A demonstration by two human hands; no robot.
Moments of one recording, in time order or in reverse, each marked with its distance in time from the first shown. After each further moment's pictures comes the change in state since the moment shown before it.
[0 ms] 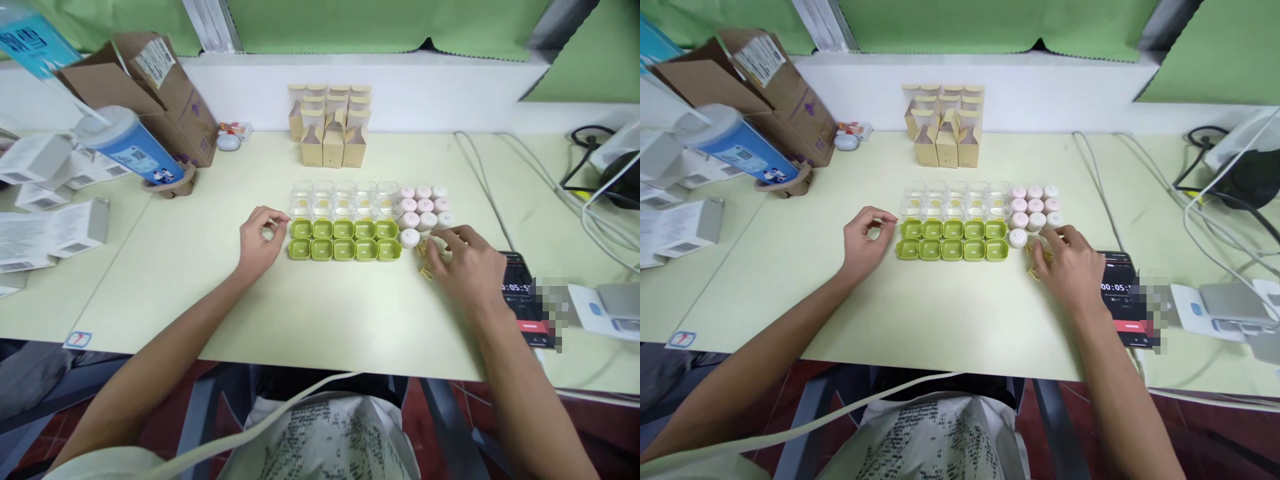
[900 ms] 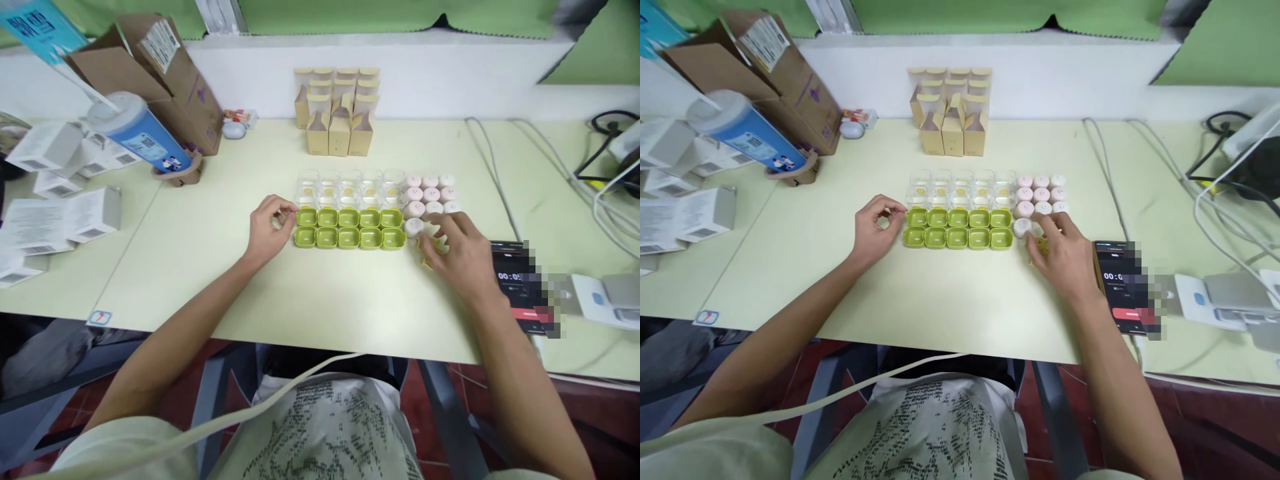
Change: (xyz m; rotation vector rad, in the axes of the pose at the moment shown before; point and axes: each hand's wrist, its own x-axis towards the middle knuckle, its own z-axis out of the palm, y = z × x) left_hand 0.001 -0.004 0.003 -0.039 -0.039 0.109; right_hand 0.000 0.003 0.010 0.222 0.097 -0.271
